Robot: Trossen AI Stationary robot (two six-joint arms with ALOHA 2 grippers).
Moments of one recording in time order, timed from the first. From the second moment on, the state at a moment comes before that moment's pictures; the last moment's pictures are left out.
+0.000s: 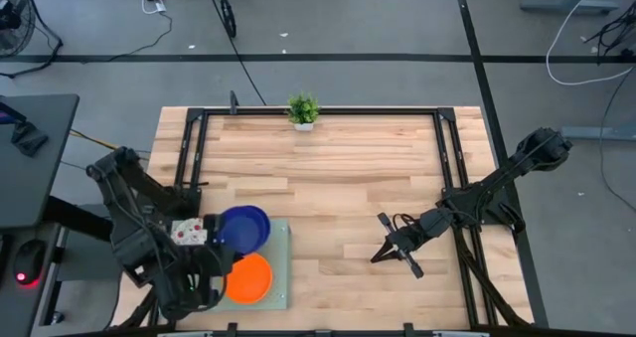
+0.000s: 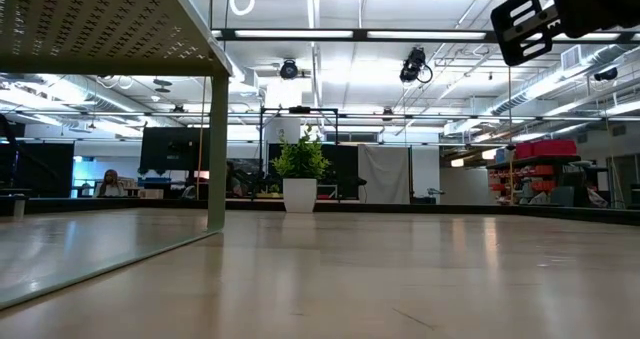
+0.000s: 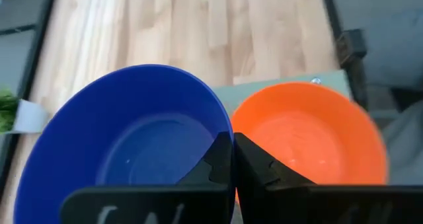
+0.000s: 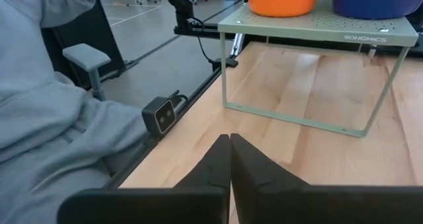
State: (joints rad) left arm -0.93 1.53 1.71 -1.36 -0.66 -0.71; right arm 0.55 1.22 0.41 0.54 0.02 0.09
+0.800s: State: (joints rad) left arm -0.93 1.53 1.53 -1.35 -0.82 -0.92; right arm 0.55 1.22 0.41 0.54 0.02 0.09
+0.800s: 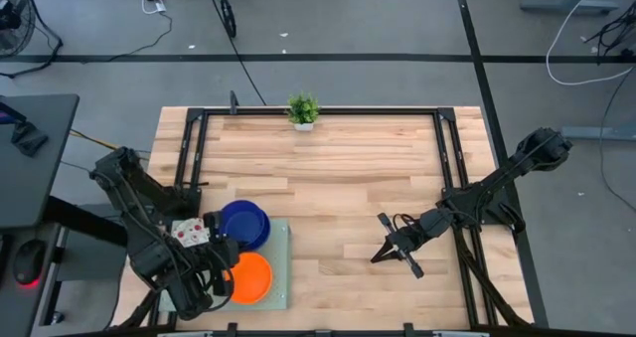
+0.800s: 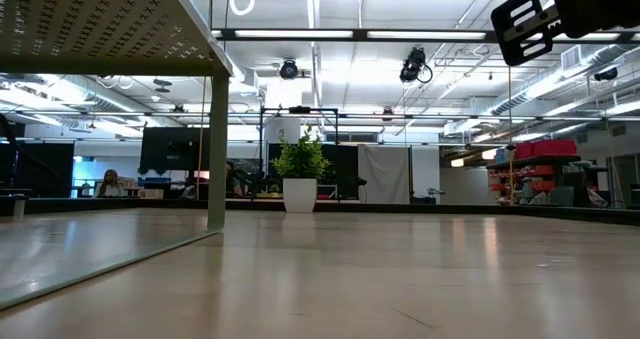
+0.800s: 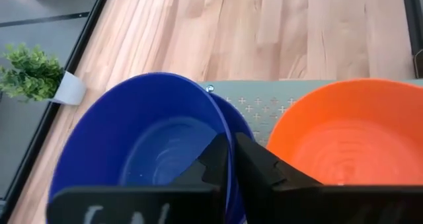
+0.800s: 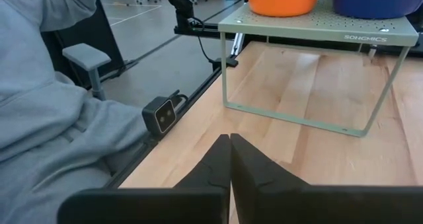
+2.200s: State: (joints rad) left arm -0.87 1.53 1.53 -1.19 -0.80 -0.75; right arm 0.55 1.22 0.41 0.54 0.02 0.09
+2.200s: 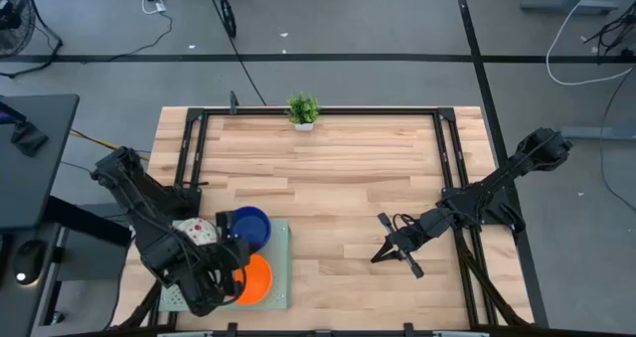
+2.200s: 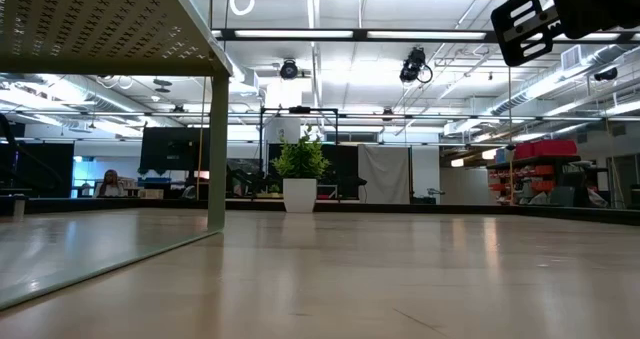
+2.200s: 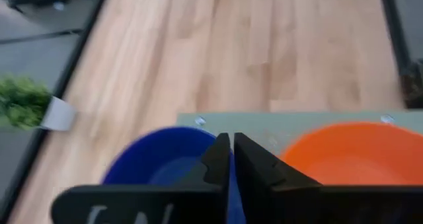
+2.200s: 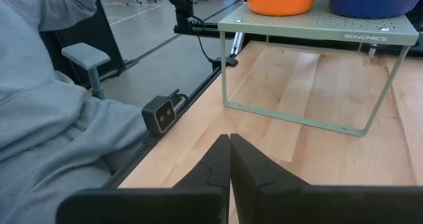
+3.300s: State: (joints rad) left arm -0.05 0.79 0.74 0.02 0.01 0.14; right arm 0.57 1.22 0.41 0.45 0.17 0.20
